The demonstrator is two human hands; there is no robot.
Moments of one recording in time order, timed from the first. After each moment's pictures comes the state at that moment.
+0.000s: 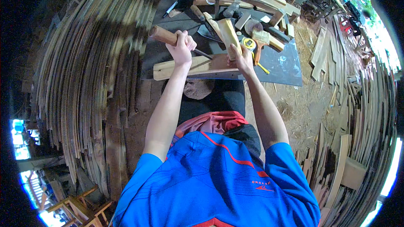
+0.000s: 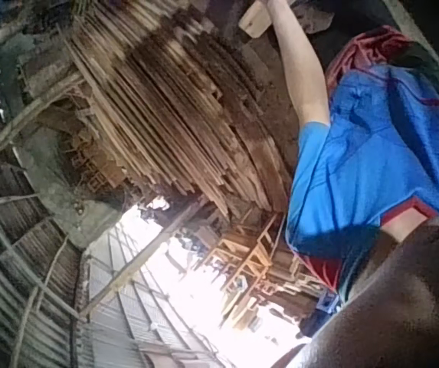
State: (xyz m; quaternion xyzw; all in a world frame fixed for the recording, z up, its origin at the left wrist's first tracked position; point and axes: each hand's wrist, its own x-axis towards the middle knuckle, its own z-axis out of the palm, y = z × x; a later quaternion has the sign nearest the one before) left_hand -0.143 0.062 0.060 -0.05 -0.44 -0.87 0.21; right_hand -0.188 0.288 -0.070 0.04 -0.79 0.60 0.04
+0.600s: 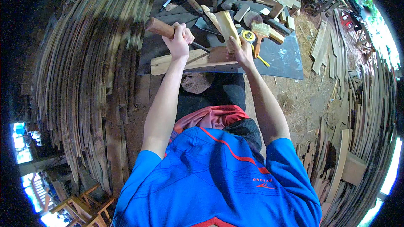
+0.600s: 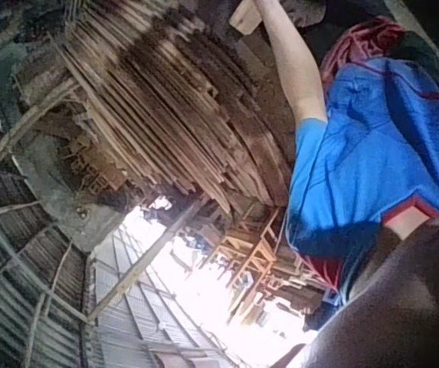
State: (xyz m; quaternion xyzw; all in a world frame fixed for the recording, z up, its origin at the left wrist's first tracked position) left_hand -0.141 0.058 0.063 -0.06 -0.46 -0.86 0.21; right_hand -0.180 0.284 -0.059 0.04 -0.79 0.62 0.02
